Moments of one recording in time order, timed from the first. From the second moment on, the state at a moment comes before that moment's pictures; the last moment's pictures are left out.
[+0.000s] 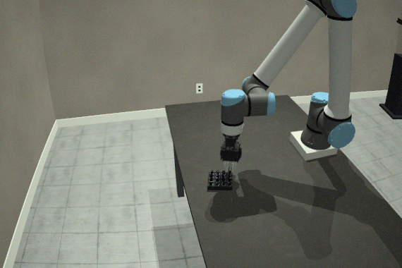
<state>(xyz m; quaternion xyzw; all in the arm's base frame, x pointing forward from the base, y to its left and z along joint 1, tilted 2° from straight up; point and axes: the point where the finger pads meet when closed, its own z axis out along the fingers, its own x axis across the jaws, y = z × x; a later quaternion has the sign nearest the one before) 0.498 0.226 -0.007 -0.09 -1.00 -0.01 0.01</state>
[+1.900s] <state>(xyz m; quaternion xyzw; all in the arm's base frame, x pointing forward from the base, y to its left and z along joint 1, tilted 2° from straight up) 0.501 0.226 -0.008 0.23 -0.97 -0.01 0.01</state>
